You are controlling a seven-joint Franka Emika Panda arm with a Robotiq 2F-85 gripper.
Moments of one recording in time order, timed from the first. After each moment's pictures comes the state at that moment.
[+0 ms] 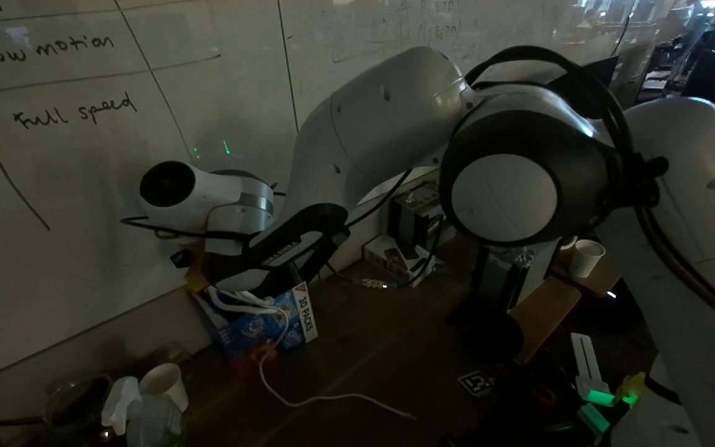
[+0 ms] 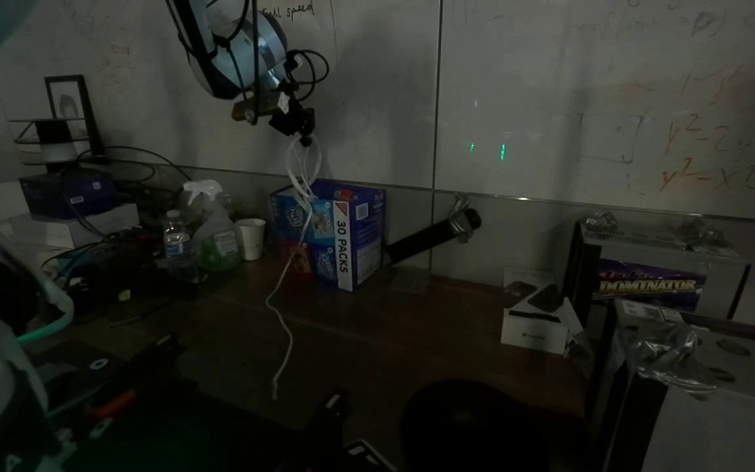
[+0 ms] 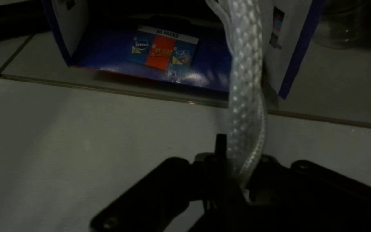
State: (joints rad) arm 0.38 0.69 0.09 -1.46 -0.81 2.55 0.94
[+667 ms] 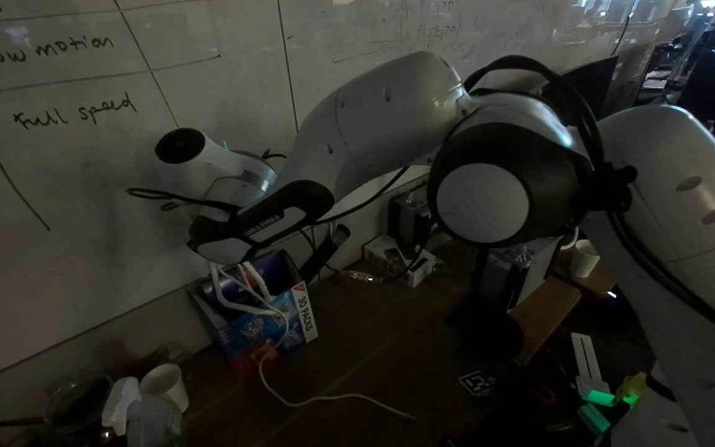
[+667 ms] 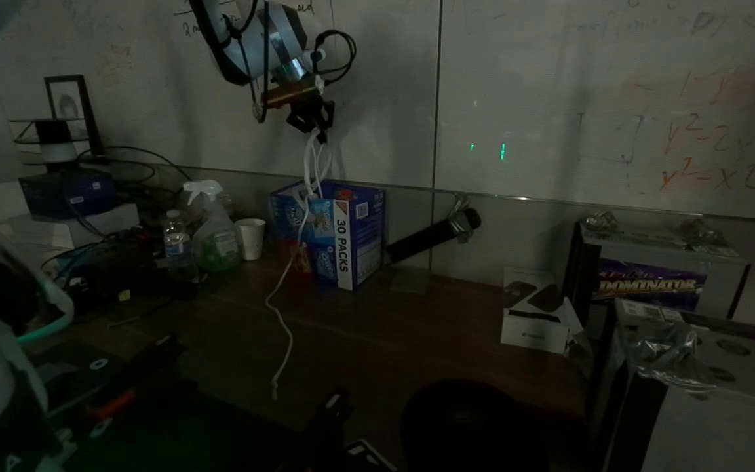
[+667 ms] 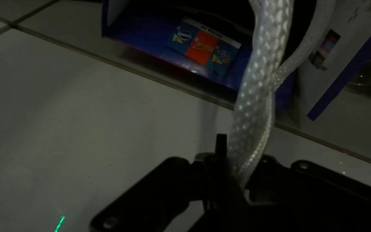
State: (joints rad) arm 0.35 0.74 0.07 -1.33 -0.56 2.46 0.42
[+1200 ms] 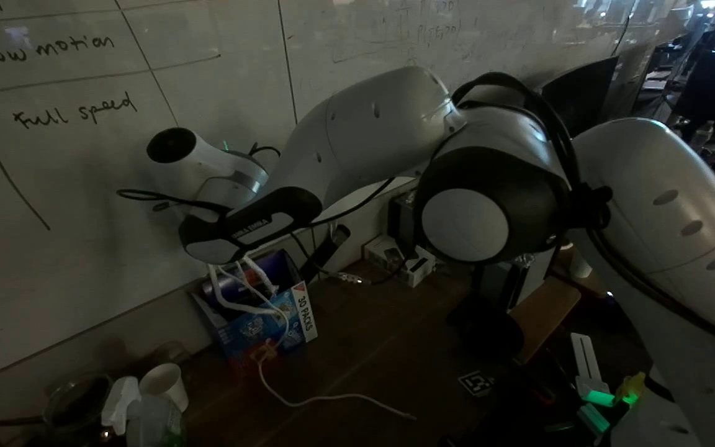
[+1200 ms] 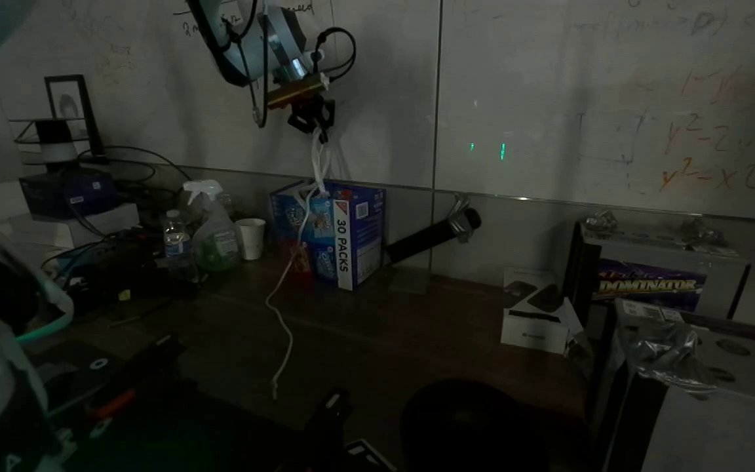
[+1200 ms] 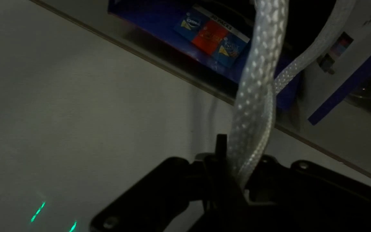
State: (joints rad) arm 0.39 0.79 0.02 -1.24 -0.52 2.42 0.28
